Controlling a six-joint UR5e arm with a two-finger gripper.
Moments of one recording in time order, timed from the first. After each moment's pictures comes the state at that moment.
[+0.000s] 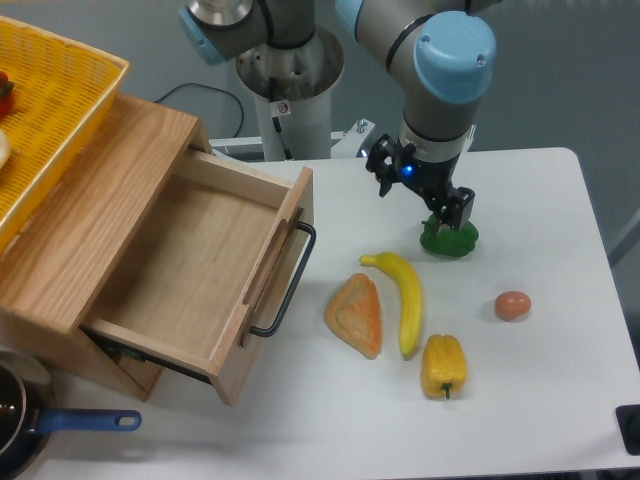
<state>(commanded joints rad) 2.64 -1.76 -1.53 -1.44 1.55 1.29</state>
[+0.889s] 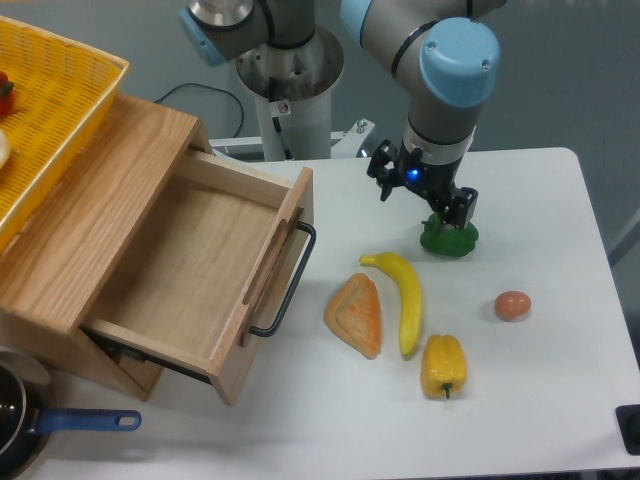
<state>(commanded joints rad) 2.67 -1.76 -1.58 -1.39 1.53 1.07</state>
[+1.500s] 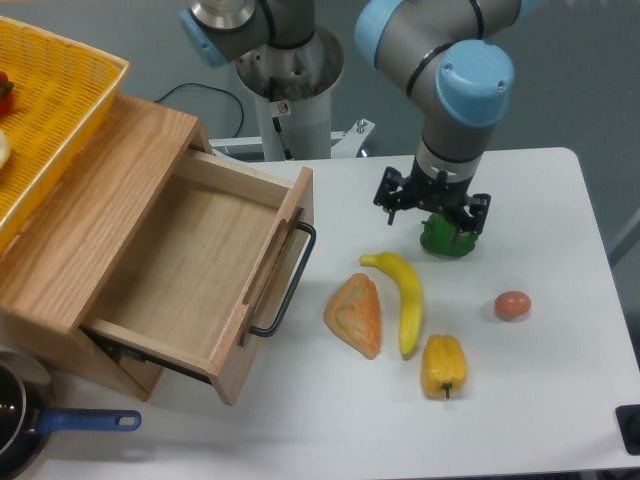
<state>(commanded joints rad) 2.69 -1.86 -1.58 -1.31 1.50 0.87</state>
